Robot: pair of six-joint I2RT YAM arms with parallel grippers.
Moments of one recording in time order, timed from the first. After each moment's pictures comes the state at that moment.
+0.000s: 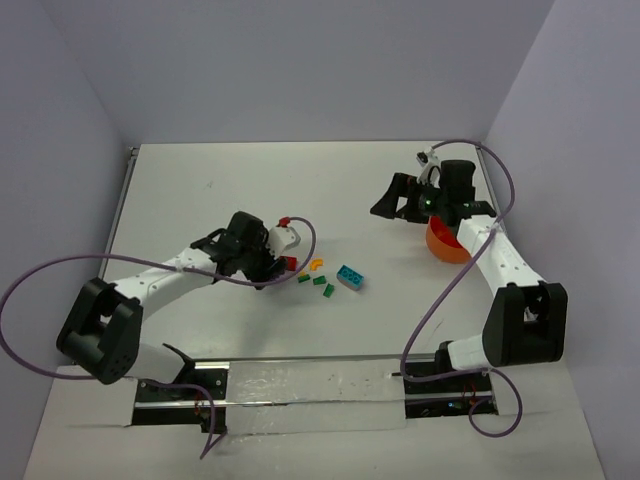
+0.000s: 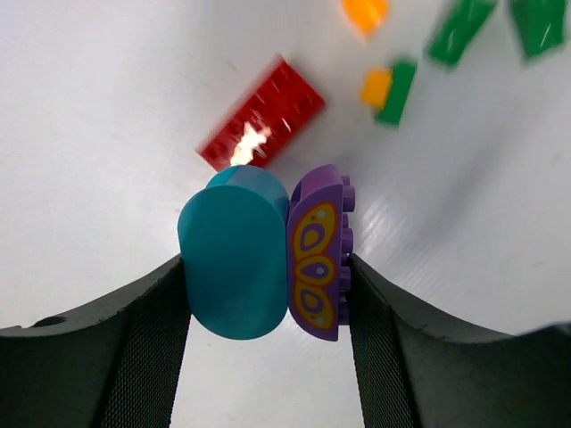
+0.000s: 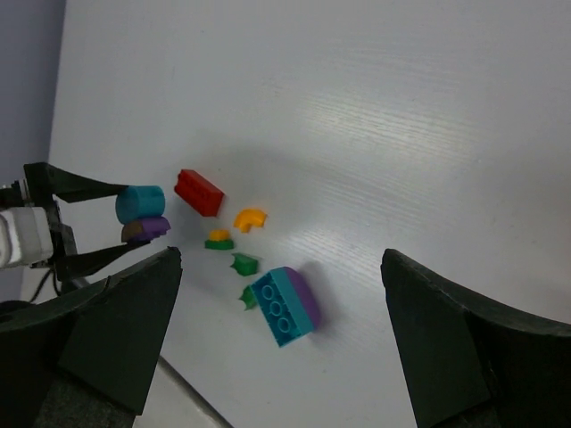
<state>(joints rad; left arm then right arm) -0.60 1.41 0.80 -0.35 0.15 0.40 0.05 1.38 1.03 -0.33 -0.61 0.30</state>
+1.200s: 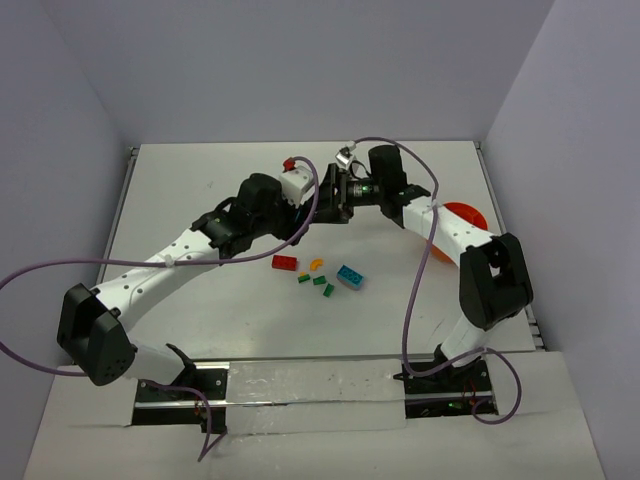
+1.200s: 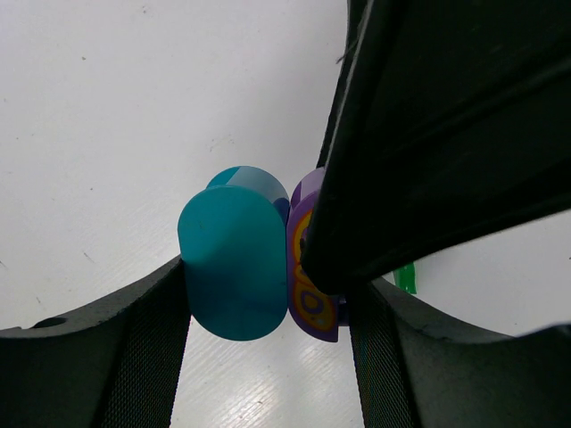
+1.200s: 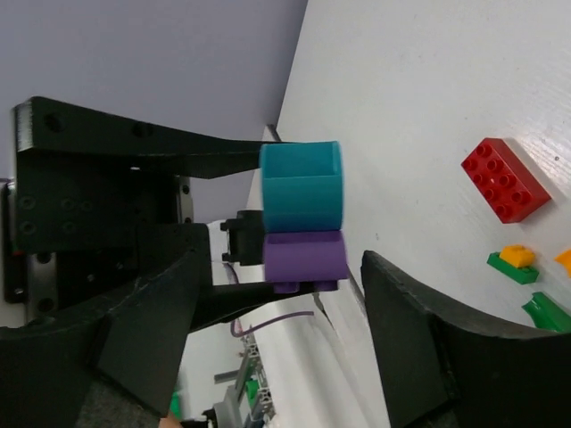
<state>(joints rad) -0.74 1.40 1.18 -0.35 -0.03 0.01 0.40 1.65 1.23 -0.05 -0.94 0.84</state>
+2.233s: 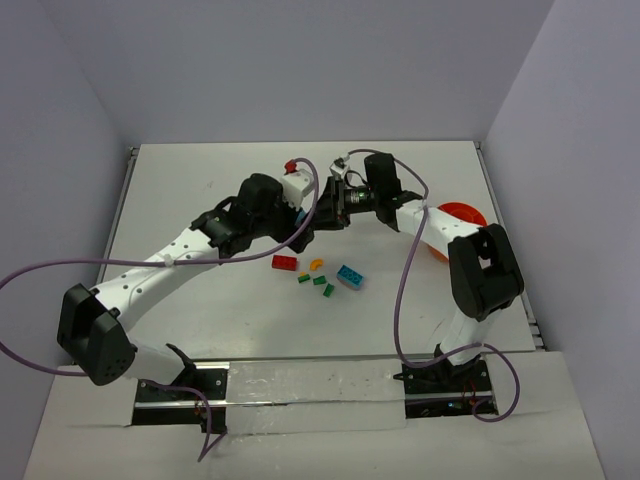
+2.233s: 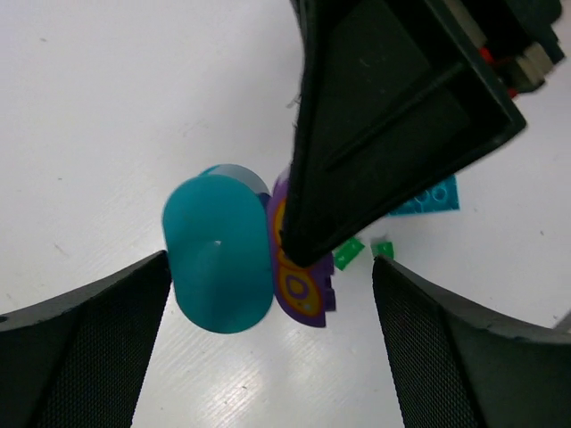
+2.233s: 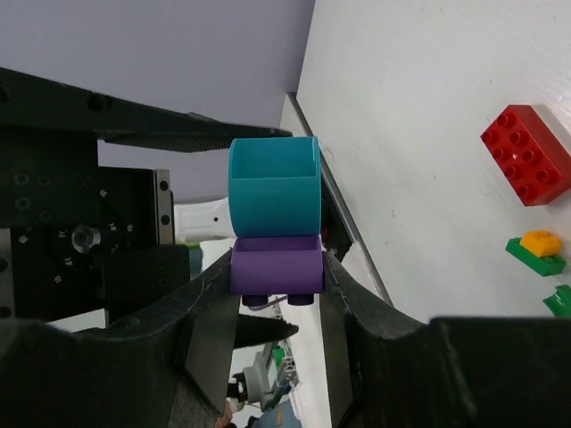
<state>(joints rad) -0.74 1.40 1.20 -0.40 0.02 -0.01 0.40 1.74 1.17 0.07 -1.05 0.92</state>
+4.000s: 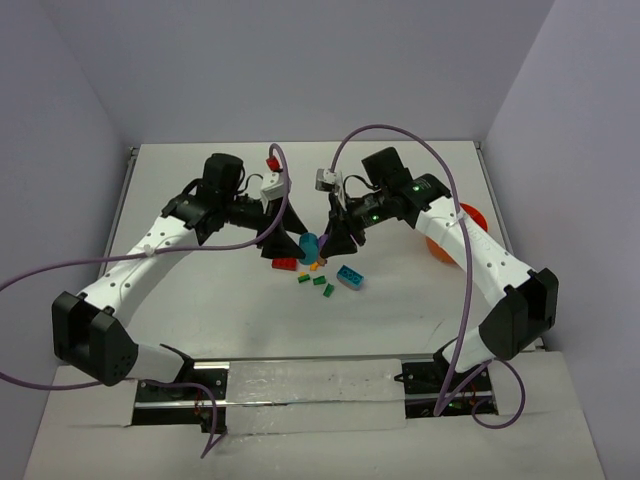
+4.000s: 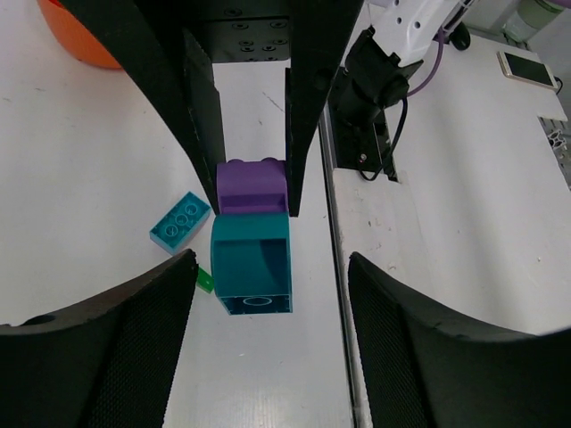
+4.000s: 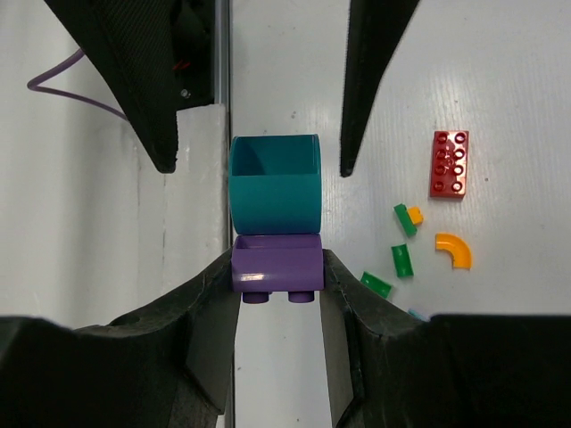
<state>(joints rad) -0.50 1.39 1.25 -0.49 1.14 0.30 0.53 1.48 1.43 -0.86 -0.95 -0.46</state>
